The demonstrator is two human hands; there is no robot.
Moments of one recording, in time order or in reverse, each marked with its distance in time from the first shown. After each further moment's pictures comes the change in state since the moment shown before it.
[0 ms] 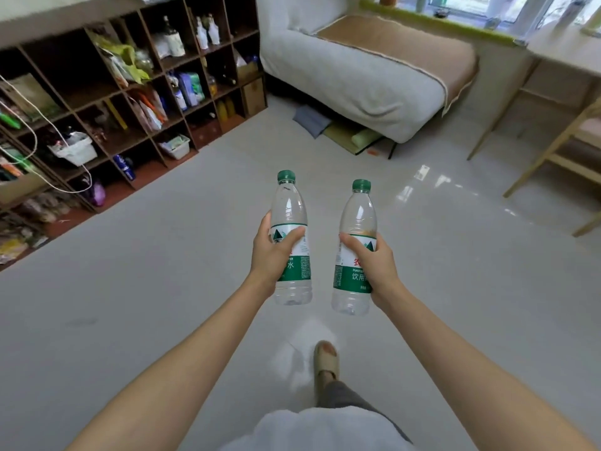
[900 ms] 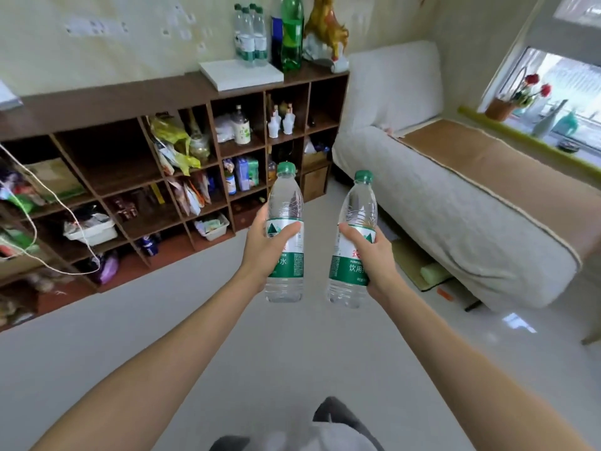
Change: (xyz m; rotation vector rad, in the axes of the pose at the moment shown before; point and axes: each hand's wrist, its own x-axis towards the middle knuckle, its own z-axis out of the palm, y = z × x) left_hand 0.665 0.245 -0.109 -0.082 0.206 0.185; right_hand 0.579 -0.325 0.385 -0.084 -0.266 -0.108
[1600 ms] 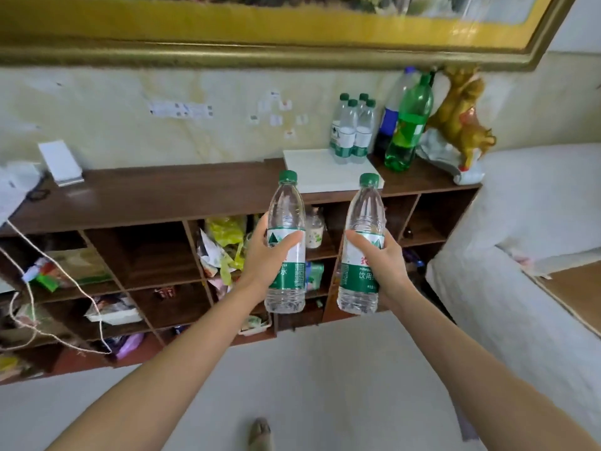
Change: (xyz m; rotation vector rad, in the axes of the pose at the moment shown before) left_hand 0.509 0.084 -0.100 0.066 0.378 0.112; right_hand 0.497 -0.171 0.277 -0.121 -0.378 -0.125
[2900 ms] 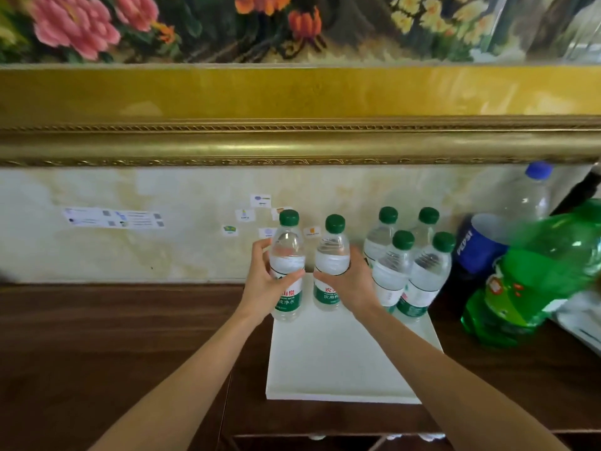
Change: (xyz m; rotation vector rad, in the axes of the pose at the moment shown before) left_hand 0.550 -0.028 0.078 0.163 0.187 0.070; right_hand 0.584 -0.062 0.125 -0.410 -0.237 -0.226
